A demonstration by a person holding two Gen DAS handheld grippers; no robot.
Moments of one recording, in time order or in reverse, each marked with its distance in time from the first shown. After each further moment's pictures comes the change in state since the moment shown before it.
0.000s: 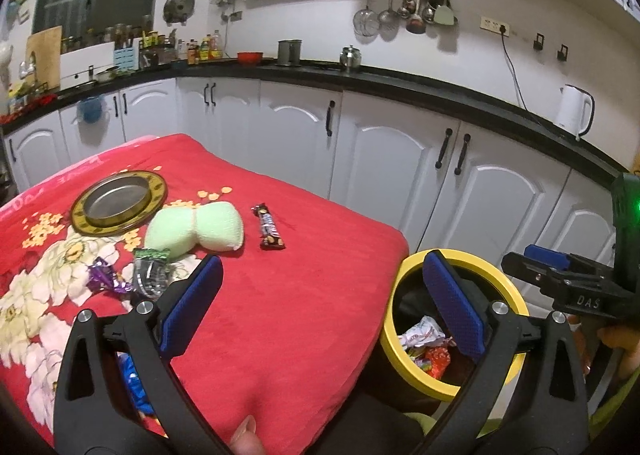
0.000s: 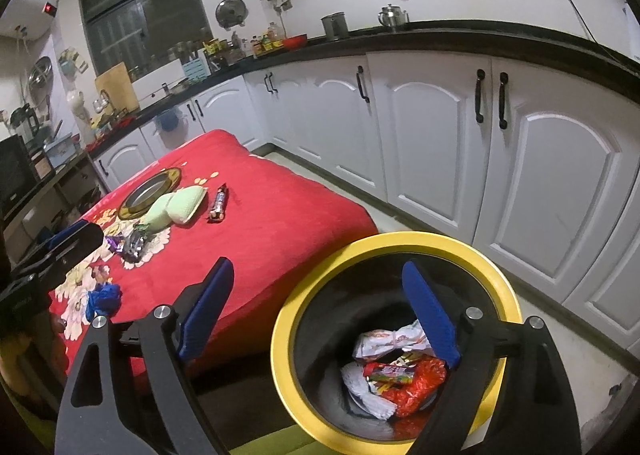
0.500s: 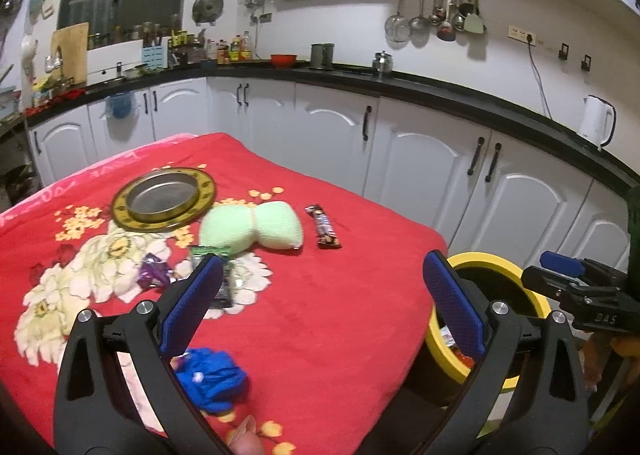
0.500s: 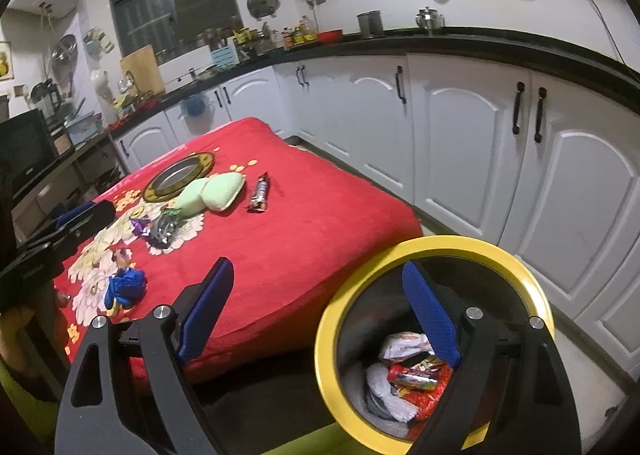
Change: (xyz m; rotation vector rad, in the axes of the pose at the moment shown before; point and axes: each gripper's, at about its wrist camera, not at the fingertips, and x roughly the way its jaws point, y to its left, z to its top) left arm -0.019 0.045 0.001 -0.029 -0.008 0.092; right arm 0.008 0.045 -0.002 -0.079 0.018 0.067
